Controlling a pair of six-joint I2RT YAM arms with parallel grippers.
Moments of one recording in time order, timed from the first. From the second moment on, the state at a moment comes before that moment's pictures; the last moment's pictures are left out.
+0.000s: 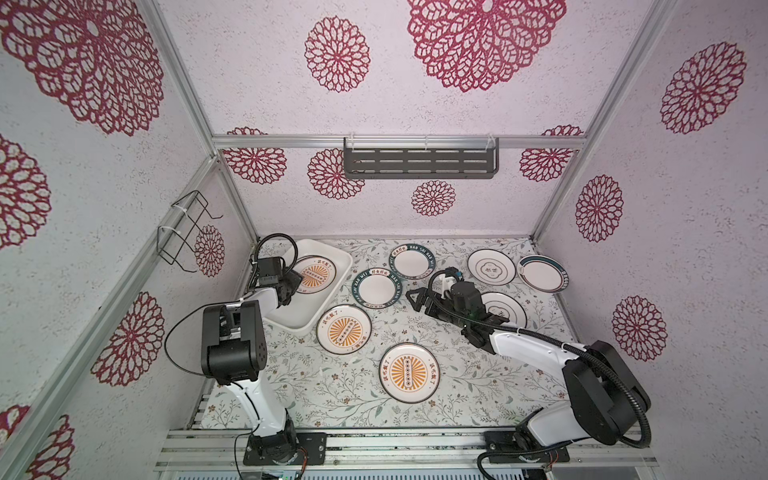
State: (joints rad) left arm 0.16 1.85 1.10 -0.02 0.09 -0.91; right arm 0.60 1.46 0.78 0.24 -0.15 0.82
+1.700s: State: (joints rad) left arm 0.08 1.99 1.17 0.13 0.47 -1.18; right arm 0.60 1.44 0.76 0.17 -0.08 0.82
